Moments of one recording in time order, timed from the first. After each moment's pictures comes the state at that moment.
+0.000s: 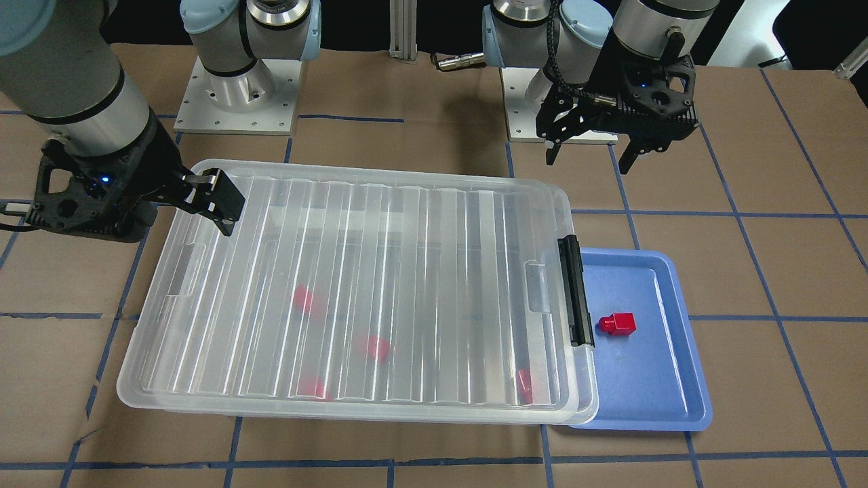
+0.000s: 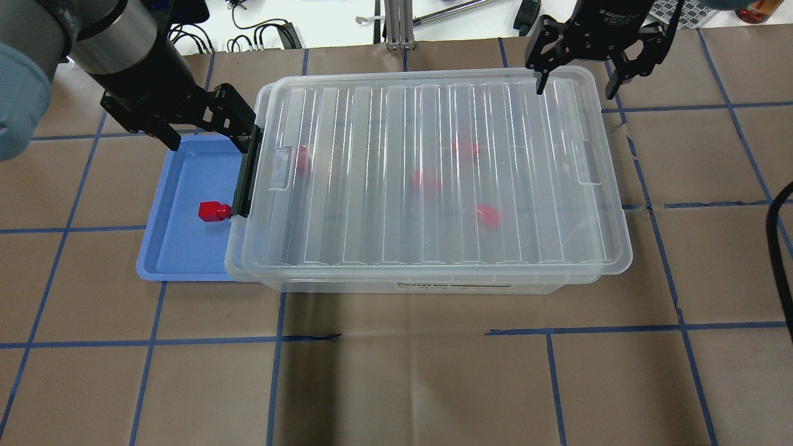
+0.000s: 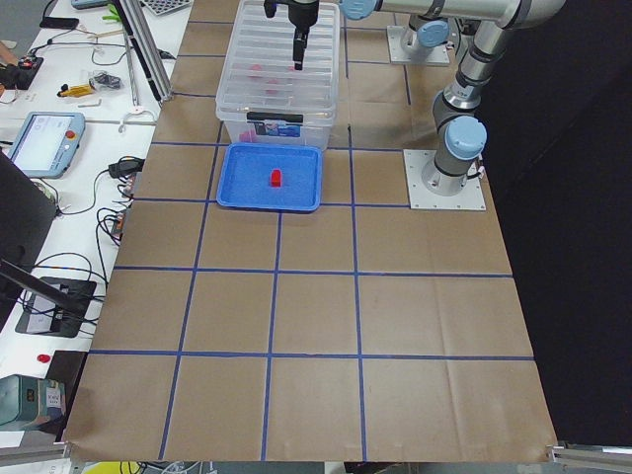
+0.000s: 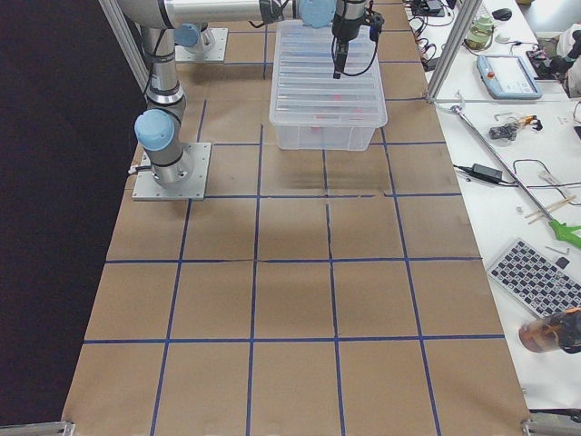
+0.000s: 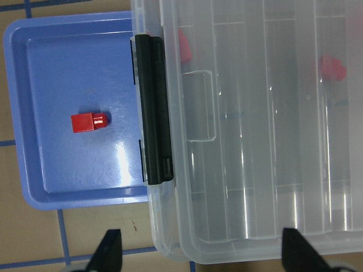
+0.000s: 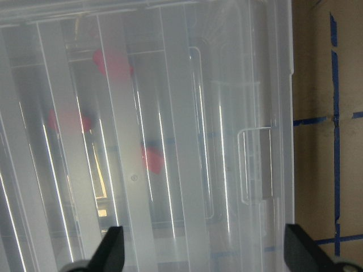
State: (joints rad) left arm -1.57 -1.53 -1.56 -1.56 1.54 0.10; right arm 1.58 -1.36 1.33 -1.48 -1.56 0.14
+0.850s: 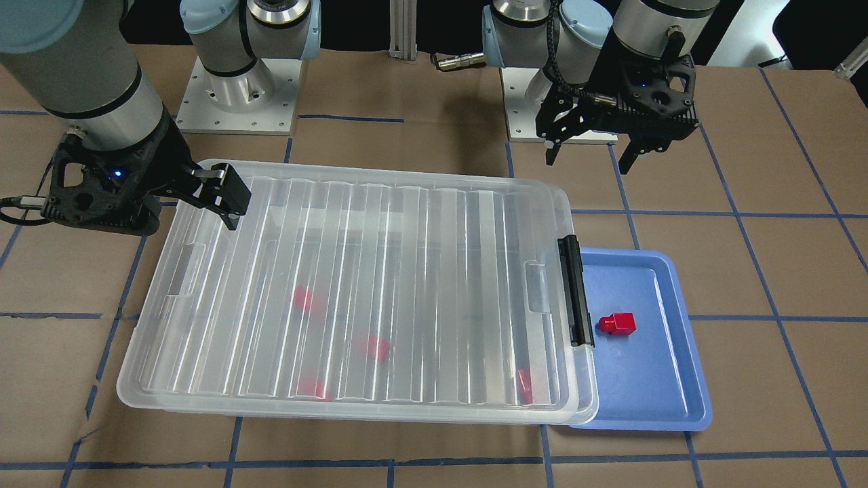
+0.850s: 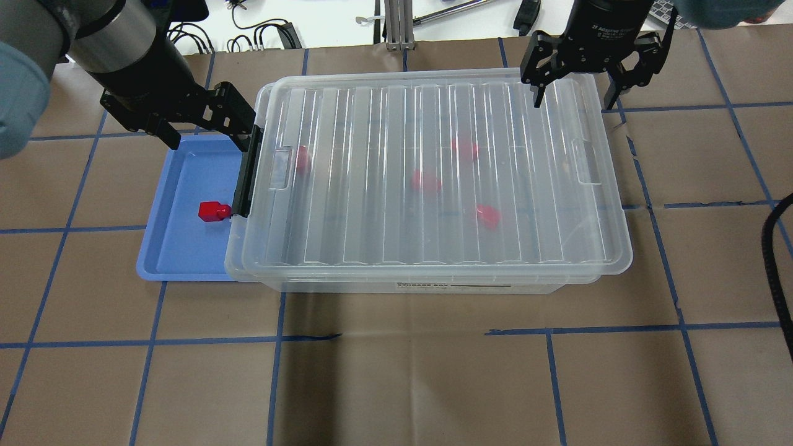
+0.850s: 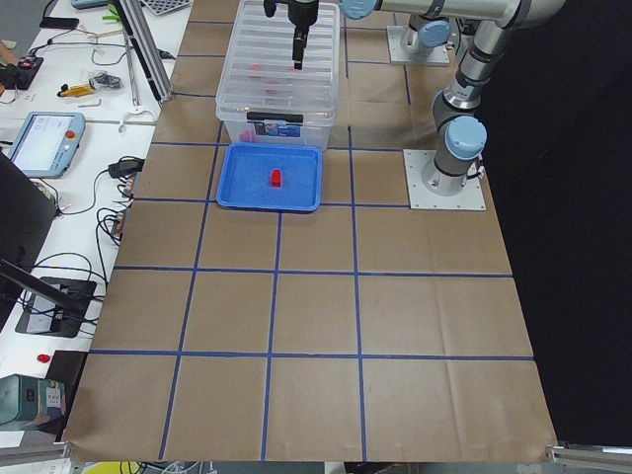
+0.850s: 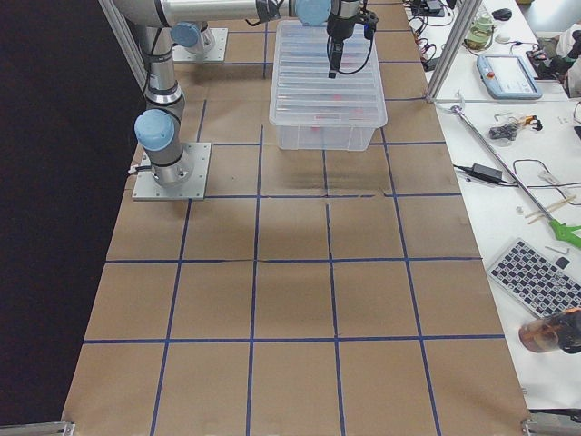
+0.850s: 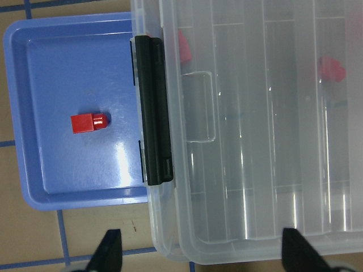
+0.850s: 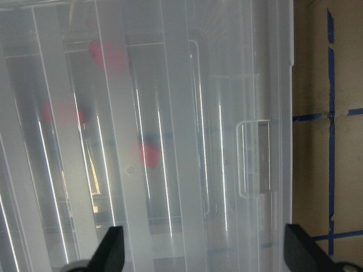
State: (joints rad) left arm -1.57 -1.53 -1.56 -1.56 1.54 0.10; right arm 1.59 -1.37 1.33 -1.48 -1.58 0.14
